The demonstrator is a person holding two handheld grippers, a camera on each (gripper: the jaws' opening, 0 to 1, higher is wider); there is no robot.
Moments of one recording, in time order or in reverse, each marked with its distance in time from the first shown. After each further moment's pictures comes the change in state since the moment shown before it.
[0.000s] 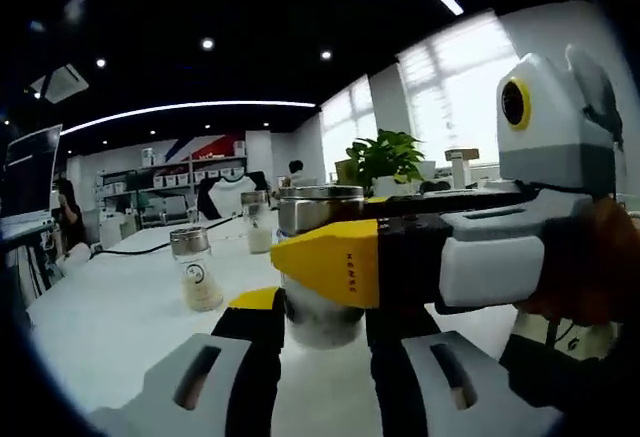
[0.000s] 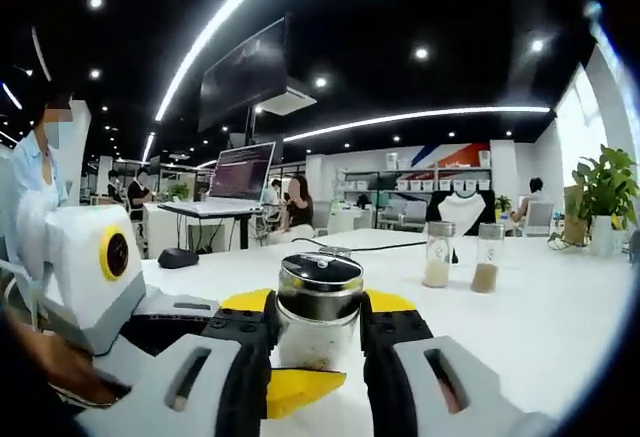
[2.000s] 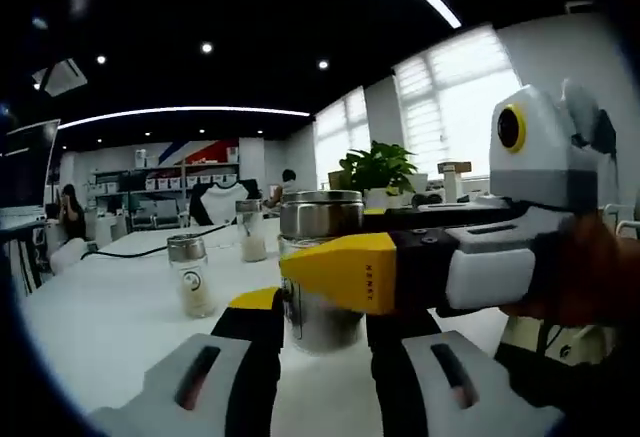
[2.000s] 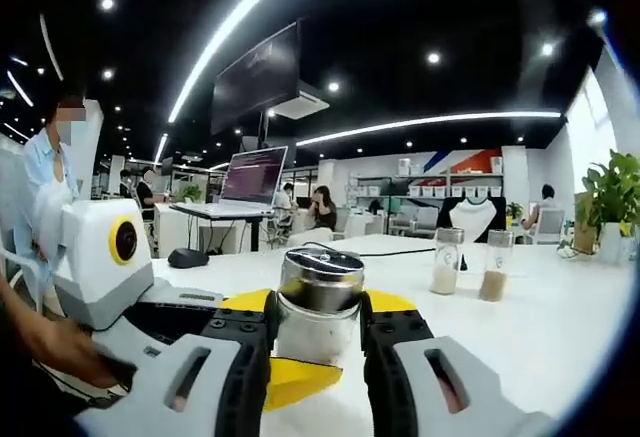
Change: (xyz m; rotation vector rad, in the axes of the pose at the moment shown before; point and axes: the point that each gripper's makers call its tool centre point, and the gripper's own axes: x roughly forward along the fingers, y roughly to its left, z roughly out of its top) left arm -0.003 -0.002 0.011 -0.036 -0.055 -0.068; right arm -0.006 0.002 0.006 -0.018 -0.026 0.055
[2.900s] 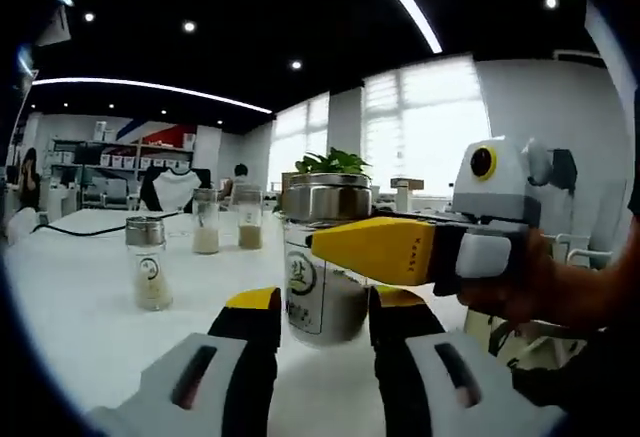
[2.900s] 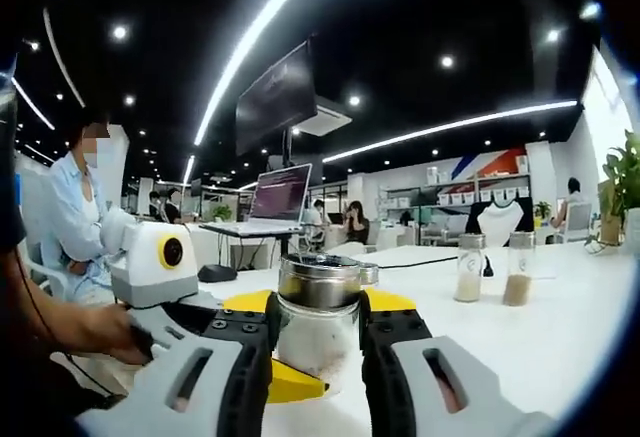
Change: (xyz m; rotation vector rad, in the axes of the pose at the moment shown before) left arm -0.002 -0.013 -0.001 -0.129 -0.013 -0.251; right arm -0.015 0.005 0.009 0.048 -0.083 0.187
